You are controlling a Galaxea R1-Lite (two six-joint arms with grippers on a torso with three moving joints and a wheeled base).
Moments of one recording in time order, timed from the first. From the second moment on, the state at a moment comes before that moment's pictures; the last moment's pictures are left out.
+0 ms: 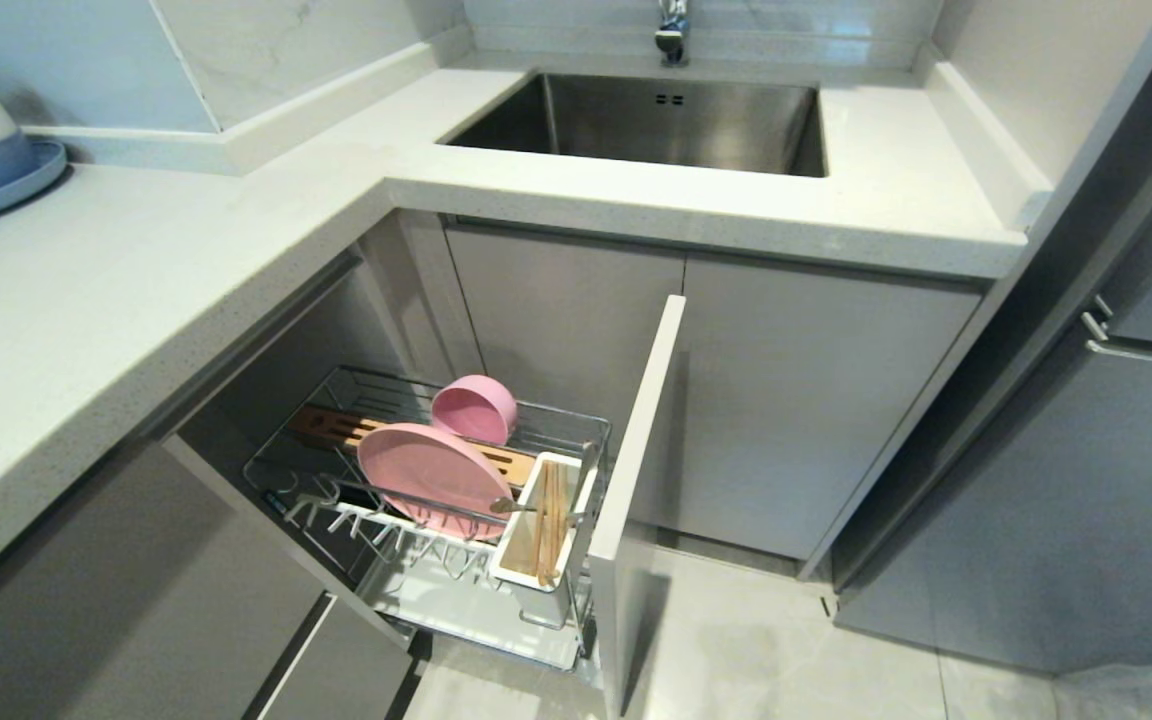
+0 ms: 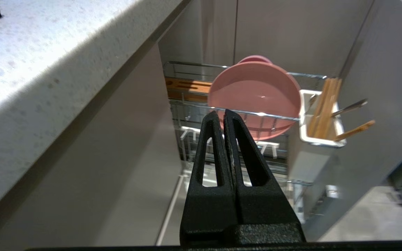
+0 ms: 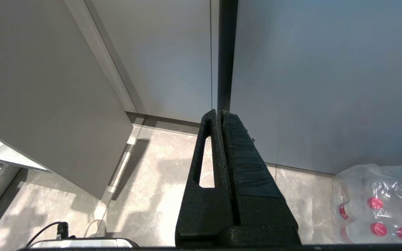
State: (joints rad) left arm 0.00 0.00 -0.05 -0.13 0.02 0.07; right arm 0.00 0.00 0.00 0.00 -0.02 0.04
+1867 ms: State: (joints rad) left arm 0.00 0.00 0.00 0.00 -0.01 0.02; right arm 0.00 0.00 0.00 0.00 -0.02 0.04
